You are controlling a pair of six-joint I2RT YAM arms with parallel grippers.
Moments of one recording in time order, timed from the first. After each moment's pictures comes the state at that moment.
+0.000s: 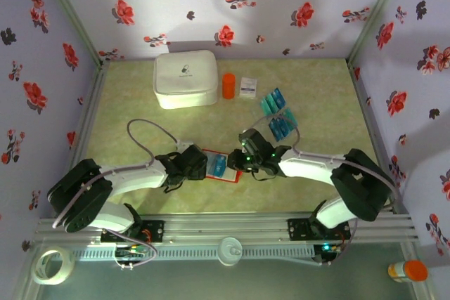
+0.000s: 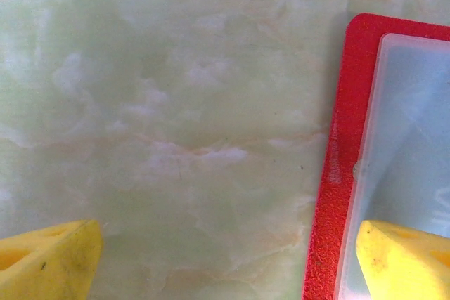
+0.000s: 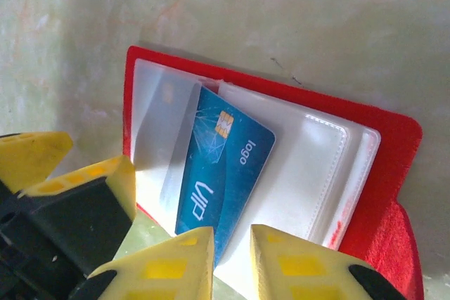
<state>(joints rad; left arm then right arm) -0.91 1.40 0.58 -0.35 -0.37 -0.76 0.84 1.49 0.69 -0.09 -0.22 0.91</state>
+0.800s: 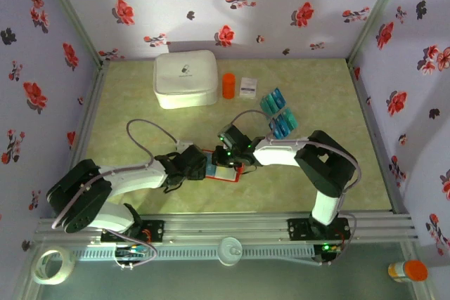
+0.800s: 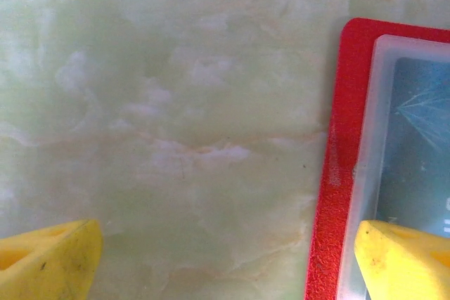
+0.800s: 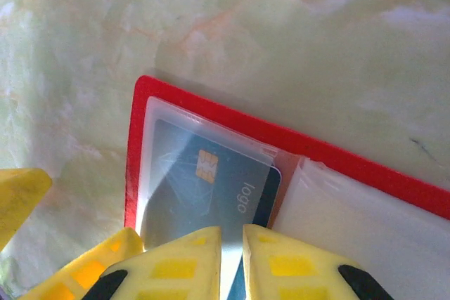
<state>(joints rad) -0.91 1.39 0.58 -0.35 -0.38 -0.76 0.90 1.79 0.93 -0.08 -0.22 0.89</state>
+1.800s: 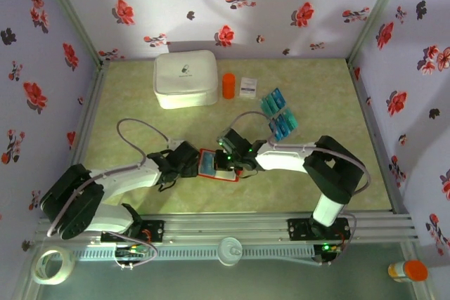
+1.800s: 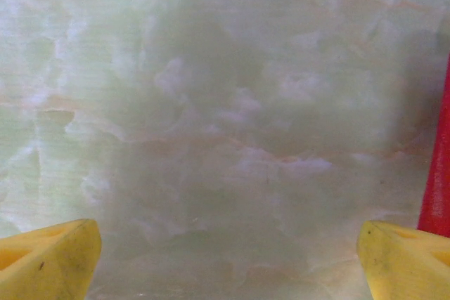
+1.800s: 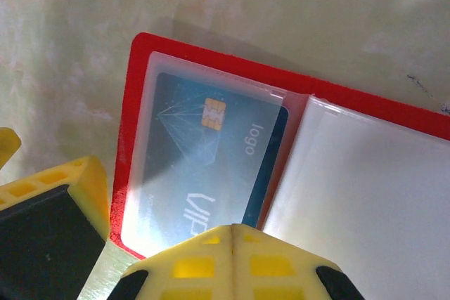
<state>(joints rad) -0.84 1.34 0.58 -0.44 -0.39 -0.76 0.95 1.71 0.90 -0.14 -0.16 0.89</state>
